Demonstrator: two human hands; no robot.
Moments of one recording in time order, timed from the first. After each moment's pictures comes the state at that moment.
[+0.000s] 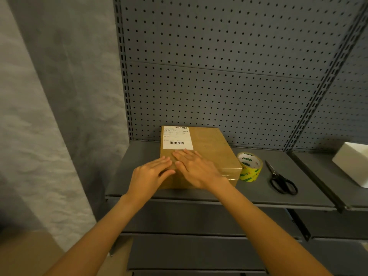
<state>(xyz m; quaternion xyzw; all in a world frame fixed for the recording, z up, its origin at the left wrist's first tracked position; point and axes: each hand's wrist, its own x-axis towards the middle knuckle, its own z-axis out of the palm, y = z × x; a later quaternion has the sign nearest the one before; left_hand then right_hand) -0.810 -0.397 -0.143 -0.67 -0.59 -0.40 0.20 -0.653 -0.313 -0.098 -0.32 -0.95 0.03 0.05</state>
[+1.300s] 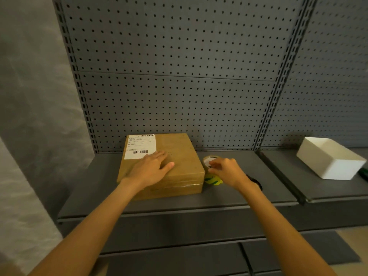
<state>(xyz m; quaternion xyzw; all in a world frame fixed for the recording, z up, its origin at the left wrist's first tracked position) -0.728 -0.320 -0.089 -0.69 -0.71 -0.12 -0.06 -0.481 -0.241 -0.094 -0.52 -0.82 0.17 0.16</state>
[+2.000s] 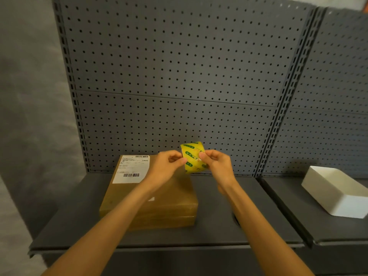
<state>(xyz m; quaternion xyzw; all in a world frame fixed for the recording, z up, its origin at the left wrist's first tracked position) -0.679 -0.266 -0.035 -0.58 -0.60 -0.51 -0.22 -0.523 -0.208 -0.036 -0.39 -0.62 0.48 0.49</state>
